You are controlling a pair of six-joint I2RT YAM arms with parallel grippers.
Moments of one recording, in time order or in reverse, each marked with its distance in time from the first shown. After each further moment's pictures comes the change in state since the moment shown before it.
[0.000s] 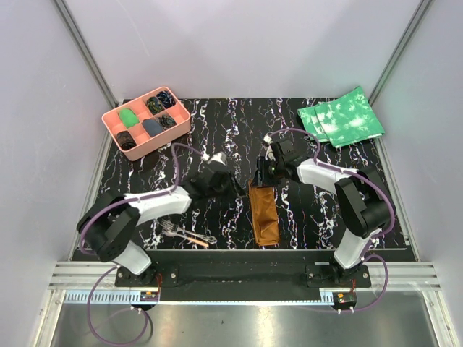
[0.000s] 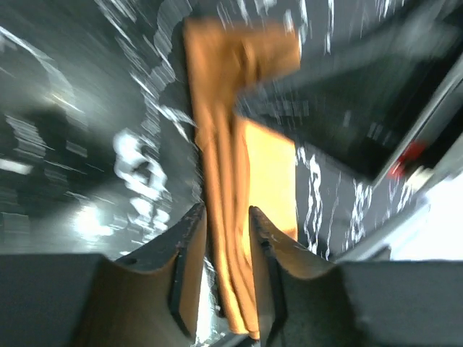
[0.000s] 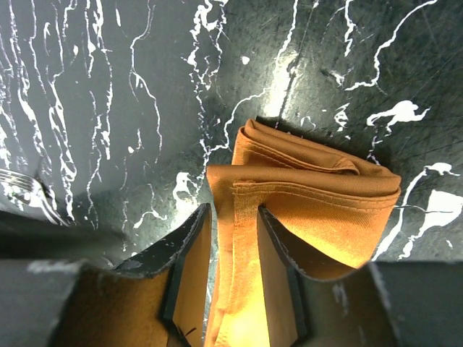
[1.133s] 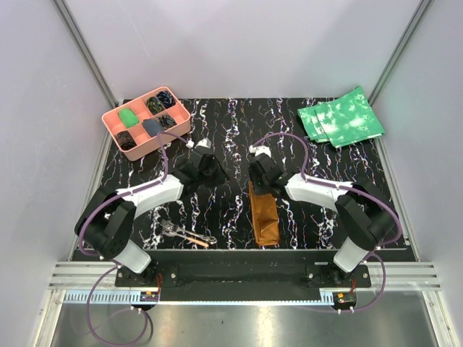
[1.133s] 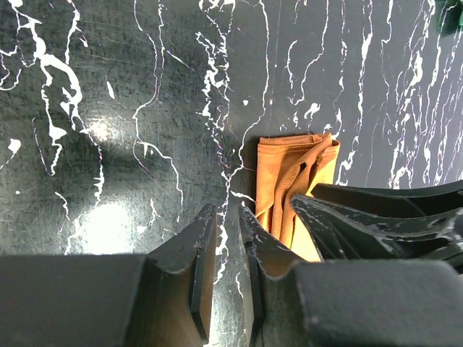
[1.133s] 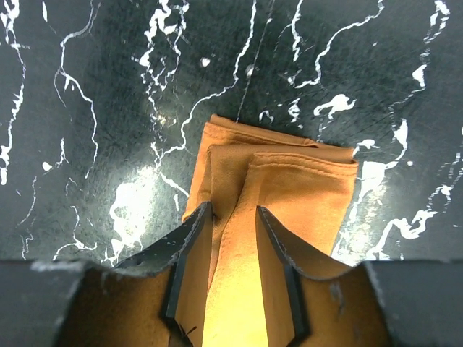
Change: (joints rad) left arm 0.191 -0.010 0.087 -0.112 -0.026 0.108; right arm 0.242 -0.090 -0.066 0.021 0.572 -0.093
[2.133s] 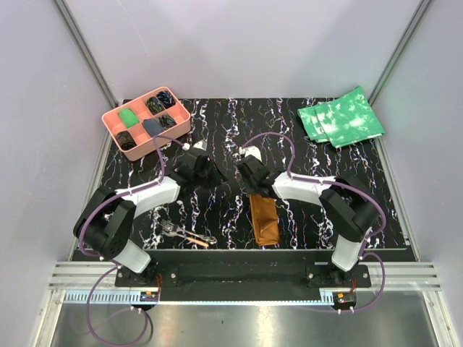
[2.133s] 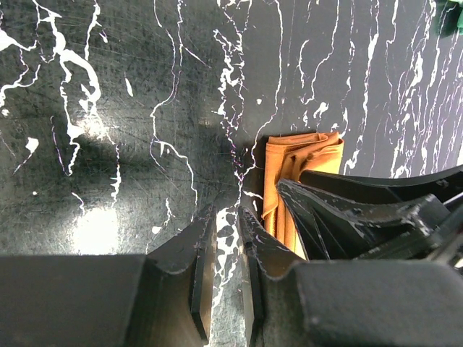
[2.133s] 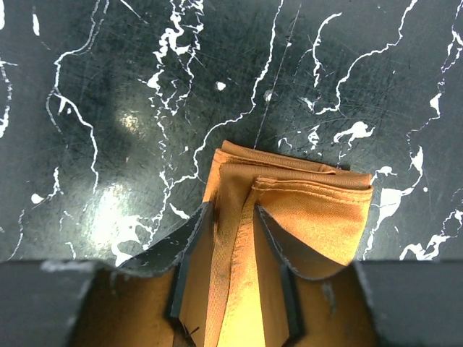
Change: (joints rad) left arm 0.048 -0.007 -0.064 0.066 0.061 0.000; right arm 0.067 0.124 0.093 -0.007 0.114 -0.009
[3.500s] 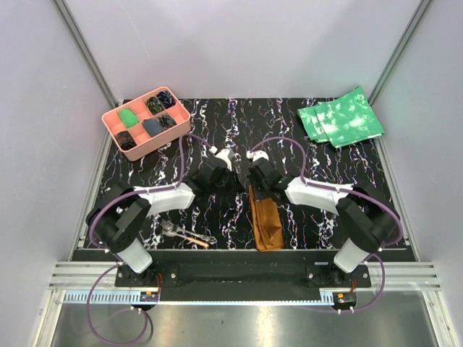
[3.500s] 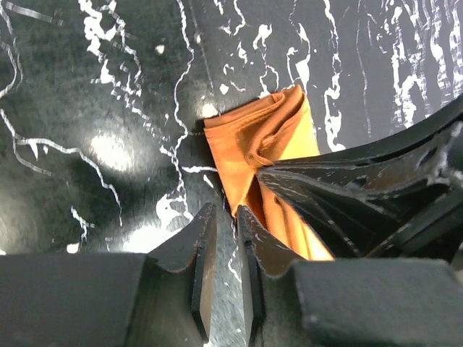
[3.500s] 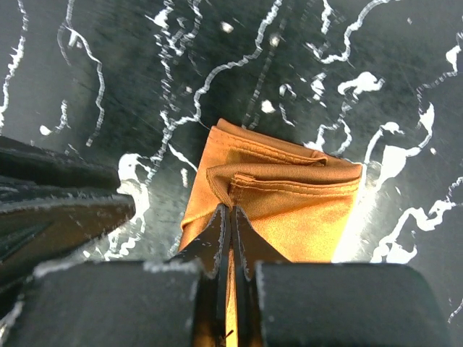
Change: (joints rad) left arm -0.169 0.088 -0.005 0.155 0.026 0.177; right arm -0.029 -0.131 -0.122 0.004 -0.127 -0.028
